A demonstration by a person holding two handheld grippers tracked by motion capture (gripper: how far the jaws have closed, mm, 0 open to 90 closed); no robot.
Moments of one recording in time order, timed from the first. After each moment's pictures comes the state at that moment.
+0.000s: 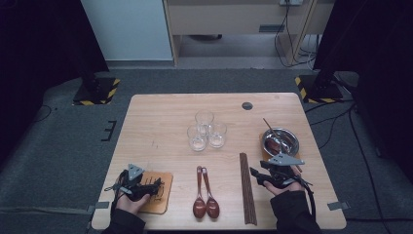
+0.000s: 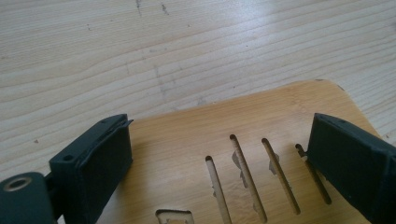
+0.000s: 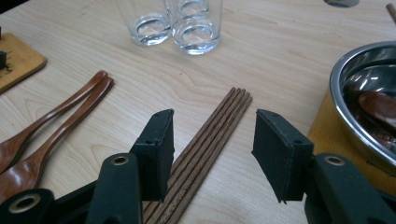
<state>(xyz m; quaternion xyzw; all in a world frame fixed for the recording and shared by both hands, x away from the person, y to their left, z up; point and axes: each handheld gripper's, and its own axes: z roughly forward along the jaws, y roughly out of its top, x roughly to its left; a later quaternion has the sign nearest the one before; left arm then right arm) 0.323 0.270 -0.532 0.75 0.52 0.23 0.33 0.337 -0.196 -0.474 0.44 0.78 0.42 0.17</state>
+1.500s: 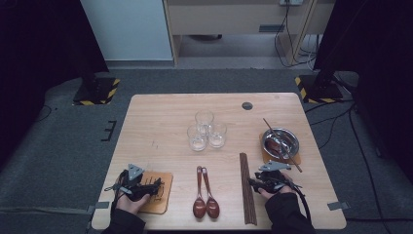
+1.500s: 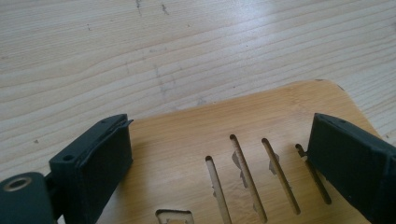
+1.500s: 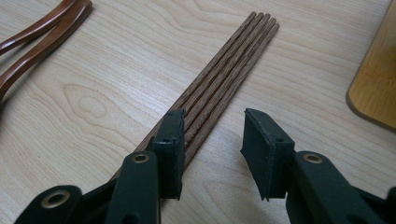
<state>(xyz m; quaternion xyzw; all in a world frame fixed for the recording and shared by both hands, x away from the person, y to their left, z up) 0.323 0.270 -0.532 0.75 0.52 0.23 0.33 0.339 -0.185 -0.515 0.44 0.82 0.35 0.14</state>
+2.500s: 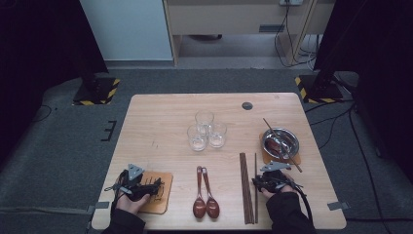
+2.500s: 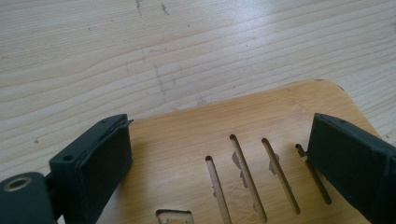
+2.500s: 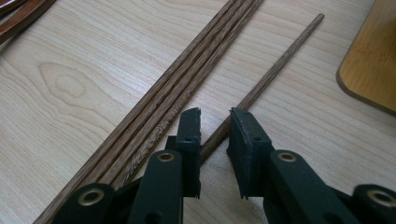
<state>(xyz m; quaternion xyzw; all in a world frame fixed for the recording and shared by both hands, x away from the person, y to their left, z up) 0.323 0.270 -0.532 0.75 0.52 0.23 0.33 0.341 -0.192 -0.519 0.45 0.82 0.32 0.13</state>
